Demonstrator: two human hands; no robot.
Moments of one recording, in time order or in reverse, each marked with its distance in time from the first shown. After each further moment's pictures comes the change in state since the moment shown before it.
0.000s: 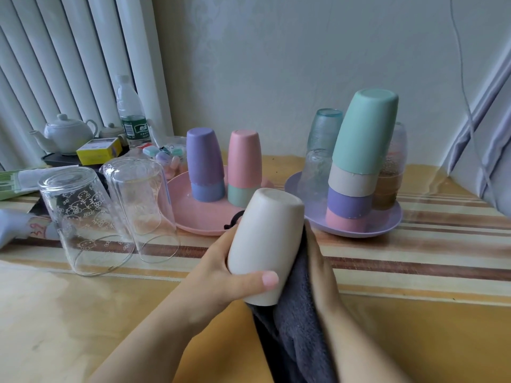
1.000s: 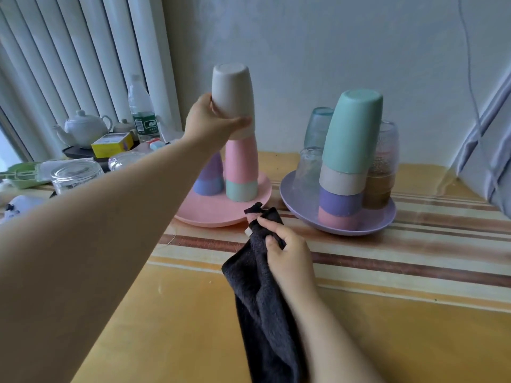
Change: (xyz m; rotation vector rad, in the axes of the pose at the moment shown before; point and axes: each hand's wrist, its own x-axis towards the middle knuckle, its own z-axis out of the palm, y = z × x) left_hand 0.163 0.083 -0.047 0.537 0.716 0.143; right_hand 0.023 0.040 -0.010 -0.284 0.066 -0.041
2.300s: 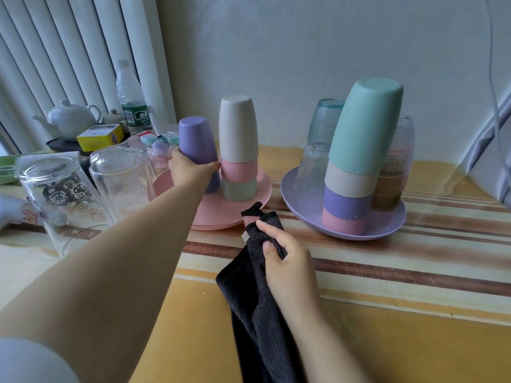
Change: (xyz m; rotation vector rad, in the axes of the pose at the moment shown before) left_hand 0.005 -0.113 0.016 0.068 0.229 -0.374; right_hand 0.000 0.002 0.004 0.070 -0.010 0.045
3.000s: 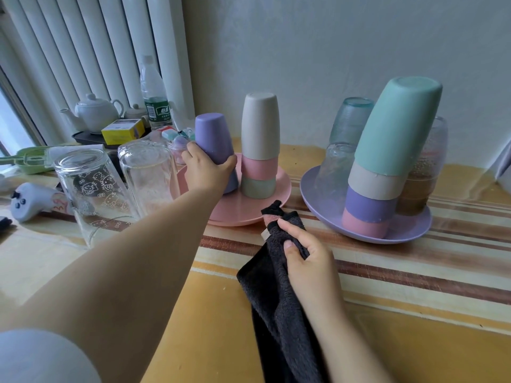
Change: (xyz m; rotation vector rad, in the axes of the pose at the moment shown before) left_hand -0.013 -0.002 -0.011 0.247 0.089 0.182; right_hand 0.001 0.003 0.001 0.010 -0.006 -0.026
